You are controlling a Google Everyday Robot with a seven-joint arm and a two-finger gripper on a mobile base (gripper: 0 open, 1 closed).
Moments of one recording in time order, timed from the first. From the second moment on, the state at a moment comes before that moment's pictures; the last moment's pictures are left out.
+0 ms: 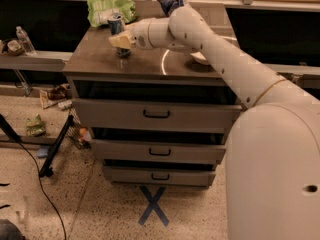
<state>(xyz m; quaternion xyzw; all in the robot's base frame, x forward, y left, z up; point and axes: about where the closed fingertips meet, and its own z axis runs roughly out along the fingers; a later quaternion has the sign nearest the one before) 0.812 0.127 0.888 -0.43 0.67 0.28 0.54</state>
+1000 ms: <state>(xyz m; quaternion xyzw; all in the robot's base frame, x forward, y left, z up) 0.816 0.085 0.914 -0.54 0.72 0.15 0.41</state>
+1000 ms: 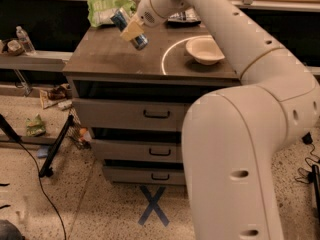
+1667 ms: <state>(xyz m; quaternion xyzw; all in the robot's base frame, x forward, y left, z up) 0.795 0.027 0.865 -0.61 0.76 0.05 0.23</state>
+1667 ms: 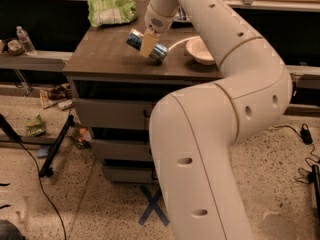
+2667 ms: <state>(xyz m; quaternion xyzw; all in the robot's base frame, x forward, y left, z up) 0.801 0.023 0.847 -0.63 0.76 0.01 0.17</state>
